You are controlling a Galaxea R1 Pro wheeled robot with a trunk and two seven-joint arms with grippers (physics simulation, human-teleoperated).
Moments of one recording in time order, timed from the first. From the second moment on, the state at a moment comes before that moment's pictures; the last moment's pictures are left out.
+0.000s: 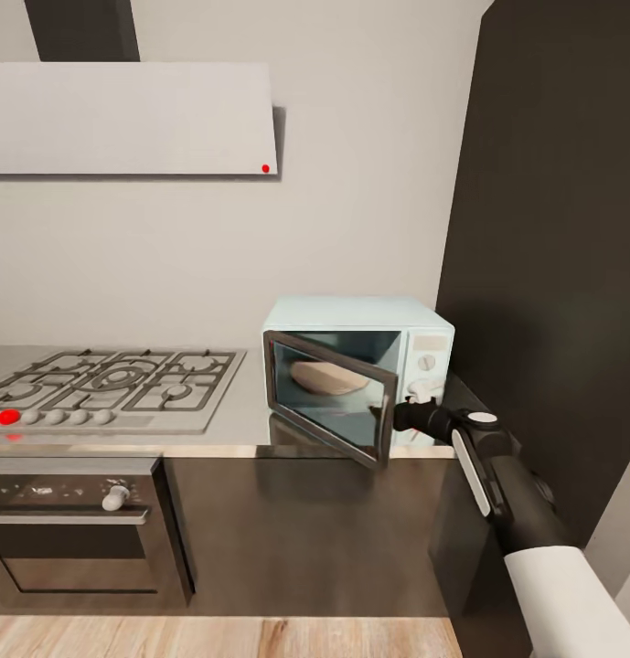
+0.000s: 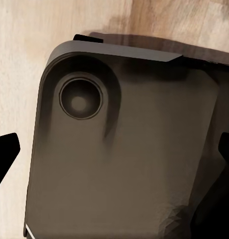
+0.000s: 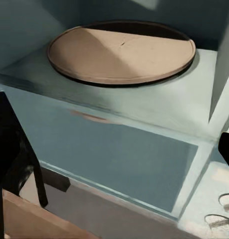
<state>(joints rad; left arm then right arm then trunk) 0.00 -0.03 0.01 -0.03 0.18 -0.09 0.00 -0.67 -0.07 0.04 -1.26 0.03 0.64 0.46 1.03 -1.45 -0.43</state>
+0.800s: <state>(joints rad) 0.00 -0.03 0.01 -0.03 0.18 -0.10 0.00 -0.67 -0.08 0.05 -1.26 0.04 0.64 0.58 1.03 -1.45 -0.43</state>
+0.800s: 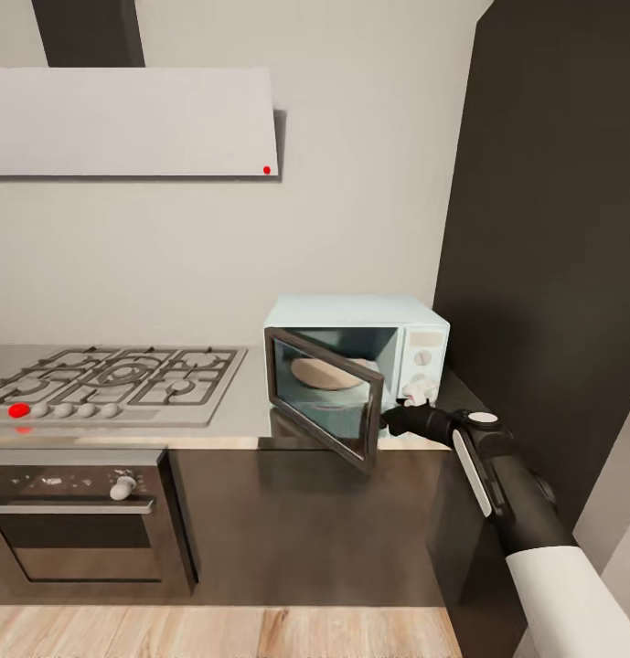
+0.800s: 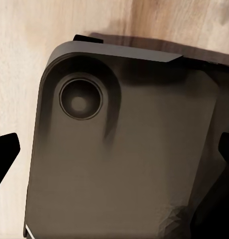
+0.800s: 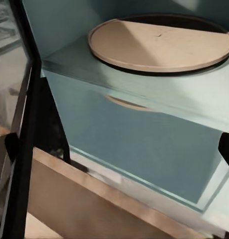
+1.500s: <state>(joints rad) 0.00 -0.03 0.01 -0.03 0.18 -0.09 0.00 -0.67 -0.08 0.05 -1.26 0.04 0.64 0.75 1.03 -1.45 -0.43</state>
